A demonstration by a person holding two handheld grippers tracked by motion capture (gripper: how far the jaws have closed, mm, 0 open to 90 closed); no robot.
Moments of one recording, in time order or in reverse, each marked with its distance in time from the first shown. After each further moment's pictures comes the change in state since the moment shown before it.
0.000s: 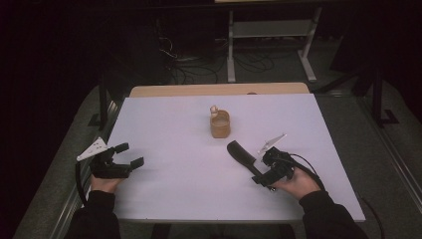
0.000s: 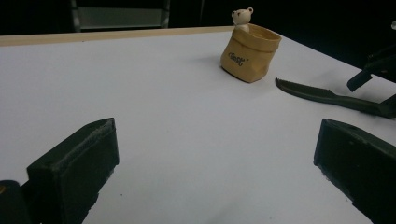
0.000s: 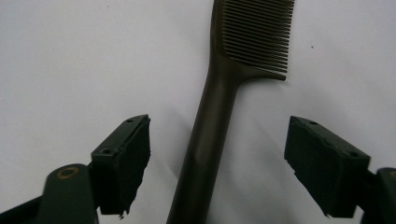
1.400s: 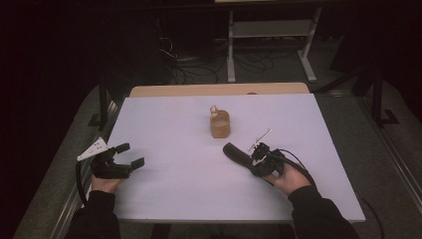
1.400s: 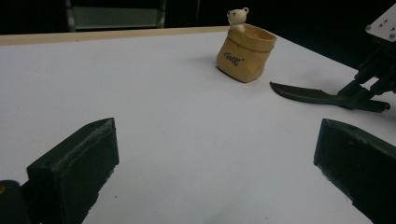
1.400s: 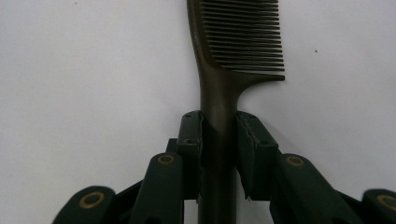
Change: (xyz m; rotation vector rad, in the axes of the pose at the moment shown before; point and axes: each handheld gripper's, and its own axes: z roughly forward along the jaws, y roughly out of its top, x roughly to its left) left arm 0.000 0.000 0.001 -0.004 -0.015 -0.003; right arm 0.005 0.026 0.015 0.138 -0.058 0.033
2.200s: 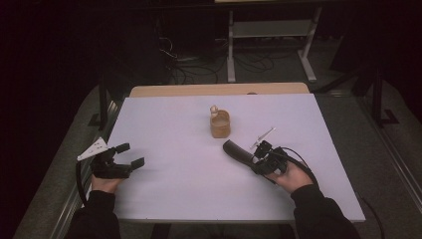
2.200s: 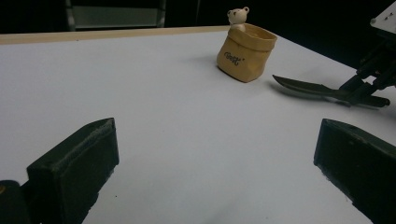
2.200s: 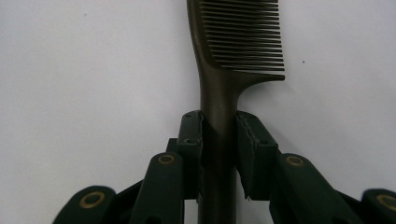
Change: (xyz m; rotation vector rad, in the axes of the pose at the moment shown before) left arm 0.000 0.000 0.000 0.003 -0.001 -0.004; right arm -0.005 -0.002 -0.007 -0.046 0.013 -0.018
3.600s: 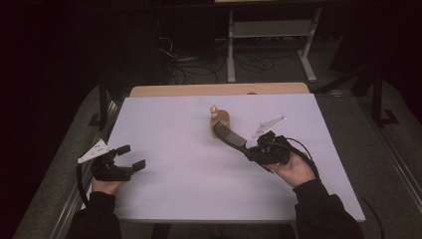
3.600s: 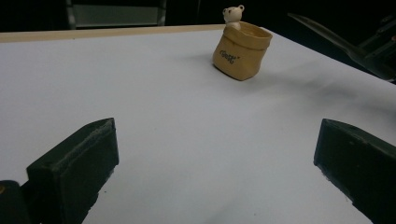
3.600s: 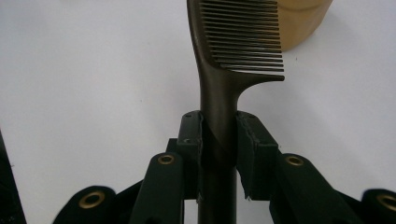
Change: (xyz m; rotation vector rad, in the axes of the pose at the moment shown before) left arm -0.011 0.000 -0.003 0.000 0.010 0.004; right arm 0.006 0.017 -0.049 -0.259 0.035 -0.098
